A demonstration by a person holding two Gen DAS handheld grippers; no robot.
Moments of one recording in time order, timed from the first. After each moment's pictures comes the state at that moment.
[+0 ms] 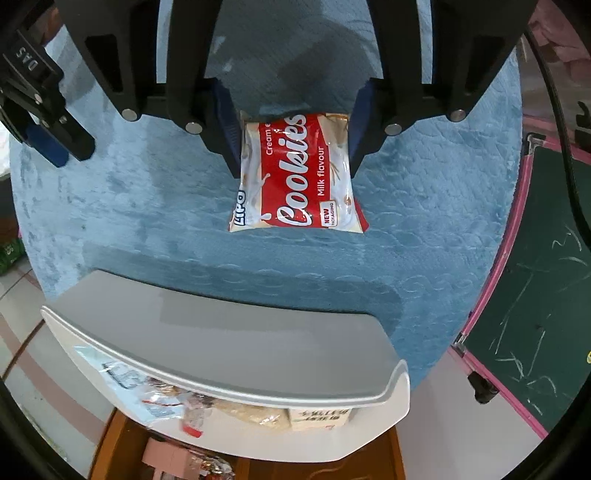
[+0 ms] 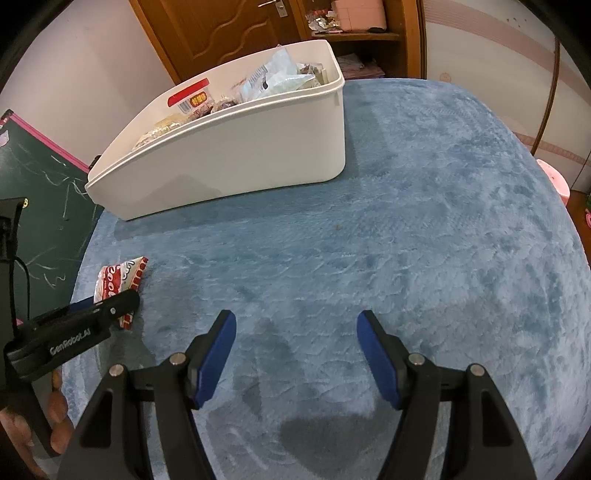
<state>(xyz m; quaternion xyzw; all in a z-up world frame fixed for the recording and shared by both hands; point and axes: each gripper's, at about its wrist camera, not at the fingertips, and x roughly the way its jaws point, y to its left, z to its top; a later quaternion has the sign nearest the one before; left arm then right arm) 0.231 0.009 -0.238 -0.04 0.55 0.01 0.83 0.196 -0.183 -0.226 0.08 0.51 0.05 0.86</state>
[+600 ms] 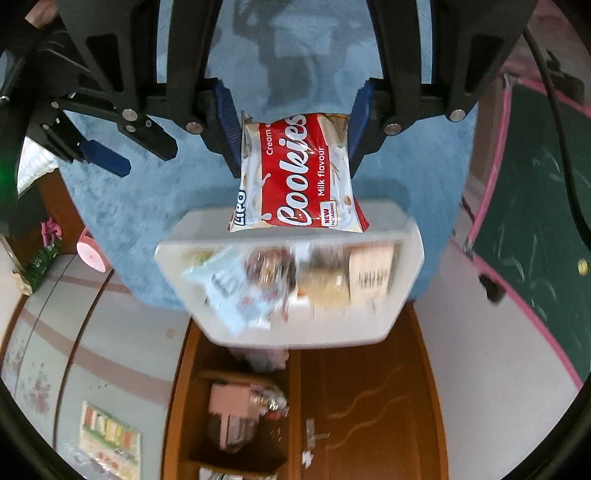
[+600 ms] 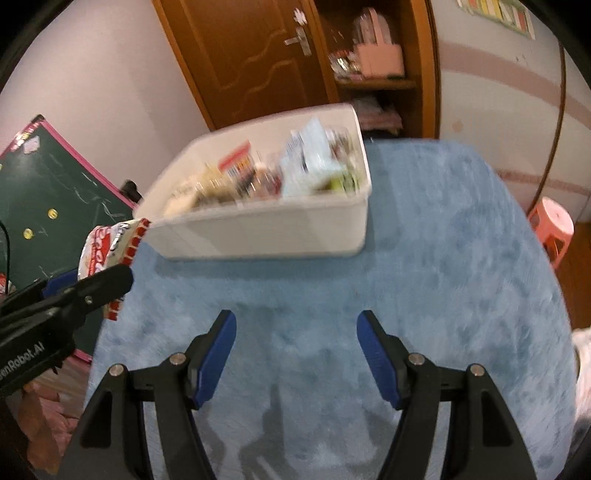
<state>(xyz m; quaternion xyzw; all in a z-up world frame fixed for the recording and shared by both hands) 0.204 -0.022 -0.111 0.01 0.44 -0.05 0.90 0.188 -0.176 -0.155 0.07 0.43 0.08 0.90</state>
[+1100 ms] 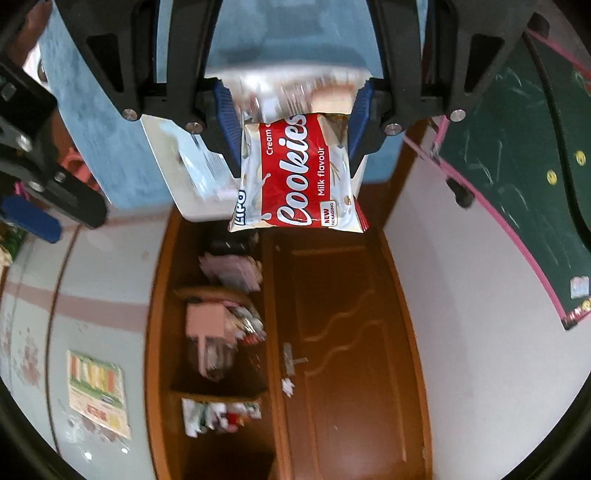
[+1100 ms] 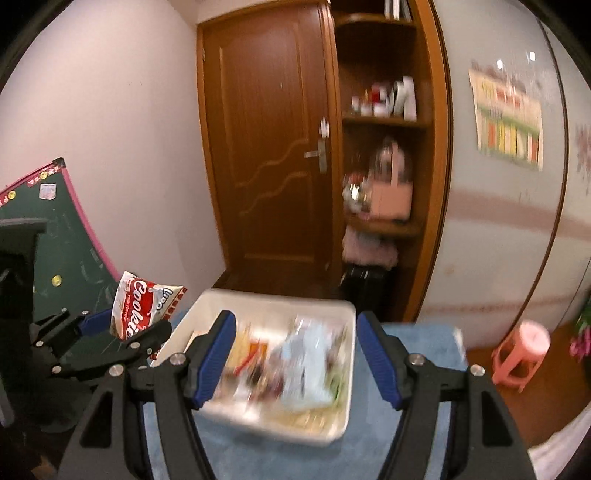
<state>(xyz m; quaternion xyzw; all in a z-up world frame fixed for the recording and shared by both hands) 0.296 -0.022 -0.005 0.04 0.32 0.00 0.95 0.259 -0.157 0.009 -0.02 0.25 0.07 0.97</state>
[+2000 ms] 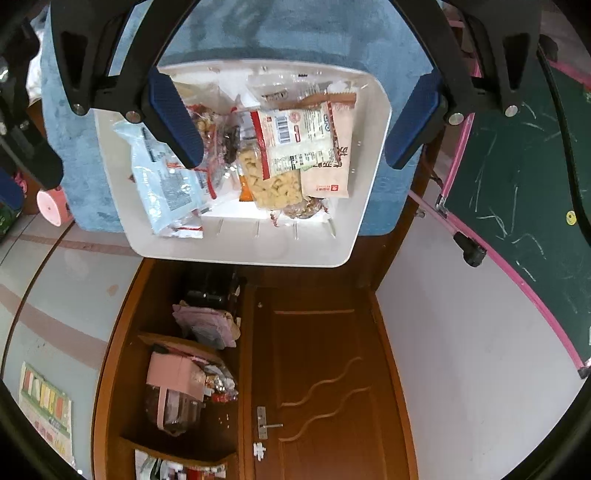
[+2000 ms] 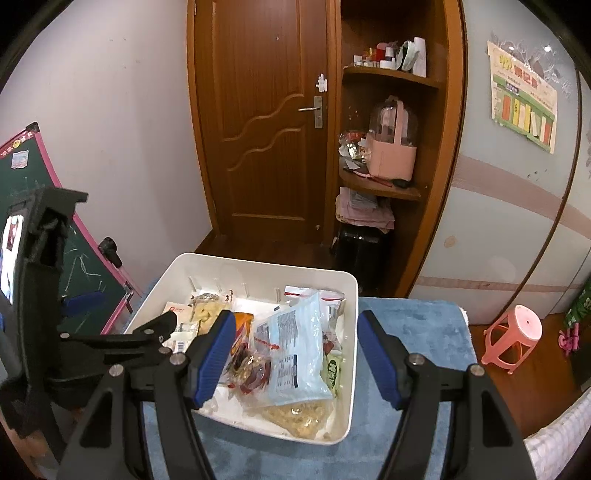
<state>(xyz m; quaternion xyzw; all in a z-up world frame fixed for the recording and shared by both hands) 0.363 -0.001 -0.069 0.00 0.43 0.03 0.90 0.305 -0.149 -0.035 -0.04 0.33 0.05 0.94</state>
